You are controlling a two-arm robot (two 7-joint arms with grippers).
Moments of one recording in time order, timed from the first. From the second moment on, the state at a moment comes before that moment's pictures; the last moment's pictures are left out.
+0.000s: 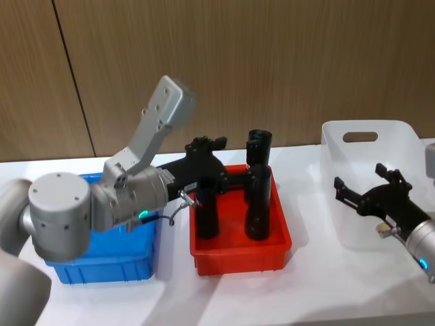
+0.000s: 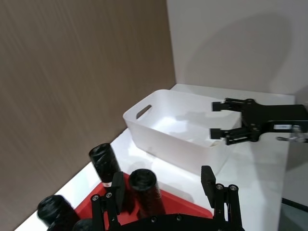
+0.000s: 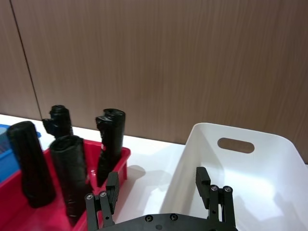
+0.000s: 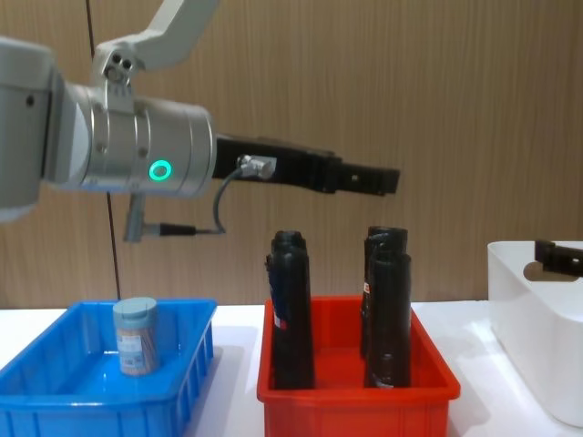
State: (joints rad) left arm -0.60 0.32 0.45 -1.43 -0.31 0.32 -0.57; right arm 0.21 0.34 -0.17 -1.46 0.29 0.03 0.19
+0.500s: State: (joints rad) left arm -0.47 0.34 0.45 -1.50 -0.27 0.21 -0.37; right arm 0.07 0.34 -0.20 -1.65 0.29 0.03 0.11
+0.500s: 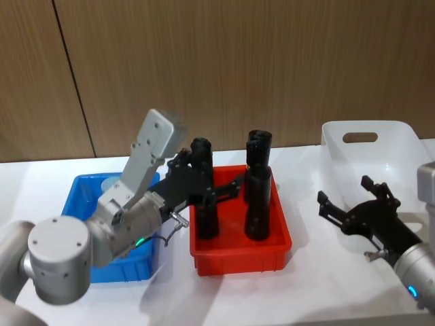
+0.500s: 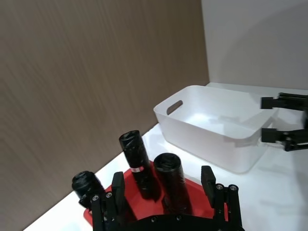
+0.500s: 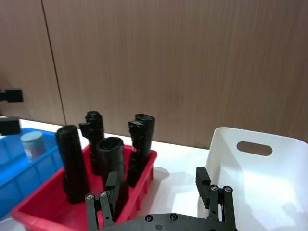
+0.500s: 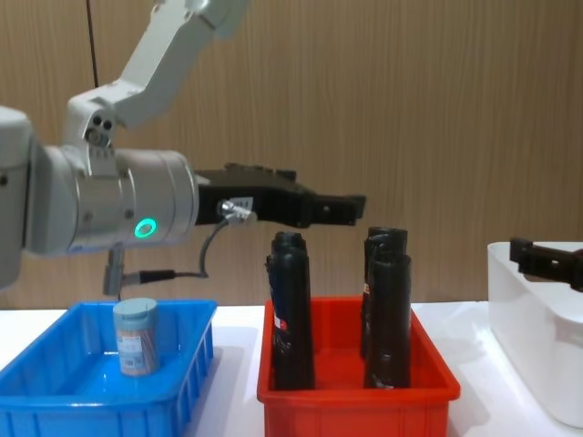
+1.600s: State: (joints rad) left arm -0.24 0.38 0.45 -1.63 -0.20 0.01 -0.01; right arm -0.01 0.34 -0.23 -1.77 0.29 0.03 0.07
